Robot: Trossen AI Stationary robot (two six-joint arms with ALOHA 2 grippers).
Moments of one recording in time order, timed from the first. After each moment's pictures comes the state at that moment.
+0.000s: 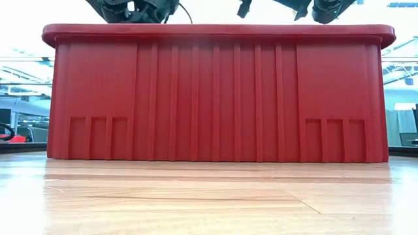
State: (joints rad) left arm 0.29 1.52 1.02 0.05 -0.52 -0.91; right arm -0.31 1.39 0.93 1.02 -0.21 1.14
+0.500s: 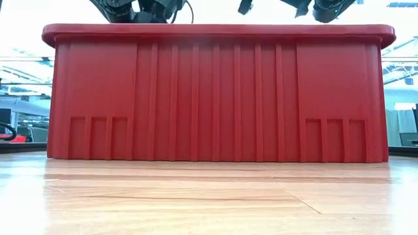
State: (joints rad) left arm 0.19 1.61 1.02 0.20 -0.83 -1.44; right arm -0.31 1.38 0.93 1.07 -0.16 1.17
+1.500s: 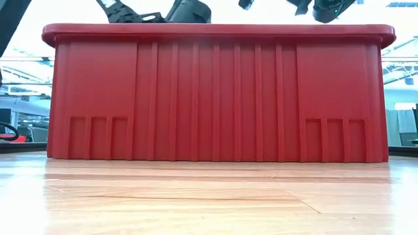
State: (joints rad) left arm 0.01 1.92 1.05 0.42 -1.16 -1.93; right arm -0.31 1.38 0.93 1.14 -0.19 1.24
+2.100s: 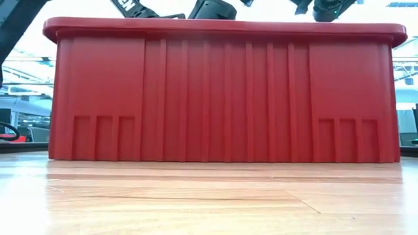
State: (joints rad) left arm -0.03 2.08 1.25 0.39 -1.12 -1.91; right arm -0.33 1.38 0.93 1.21 -0.19 1.30
